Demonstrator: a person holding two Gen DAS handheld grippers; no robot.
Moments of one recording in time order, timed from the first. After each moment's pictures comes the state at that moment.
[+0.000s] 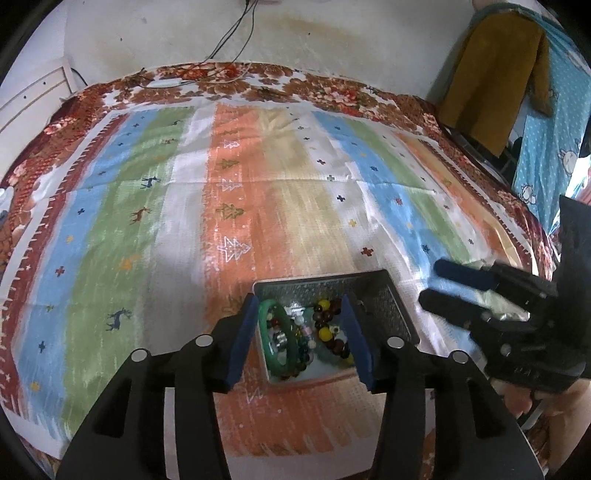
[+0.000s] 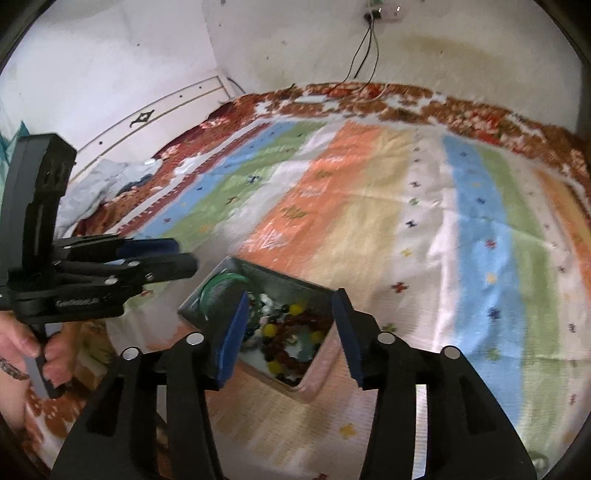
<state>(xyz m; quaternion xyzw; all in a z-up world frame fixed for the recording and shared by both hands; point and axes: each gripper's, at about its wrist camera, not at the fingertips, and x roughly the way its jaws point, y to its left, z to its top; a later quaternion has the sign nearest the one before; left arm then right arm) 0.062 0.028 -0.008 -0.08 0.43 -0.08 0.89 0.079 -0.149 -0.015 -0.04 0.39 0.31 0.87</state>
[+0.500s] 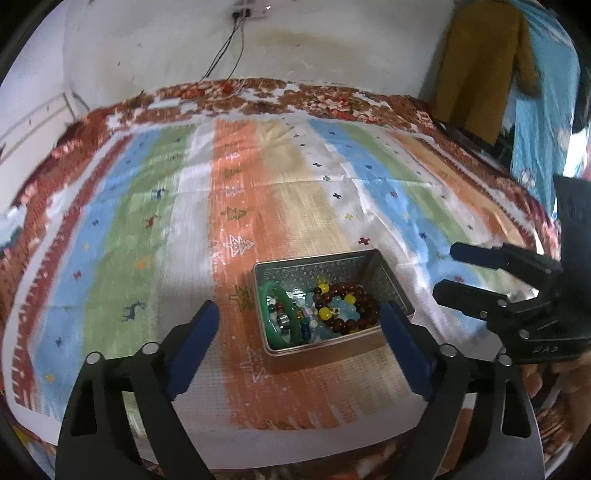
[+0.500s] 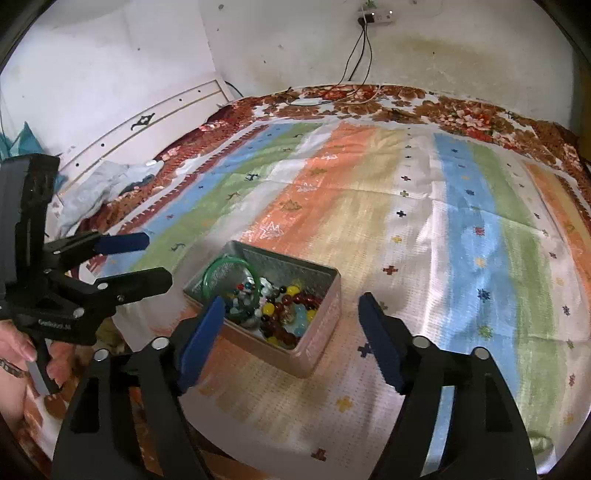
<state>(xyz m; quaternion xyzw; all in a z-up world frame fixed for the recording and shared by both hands) 0.029 0.014 -0.005 -0.03 0.41 -0.08 0.91 0.059 -0.167 -0.017 -0.04 0.39 0.31 0.87</state>
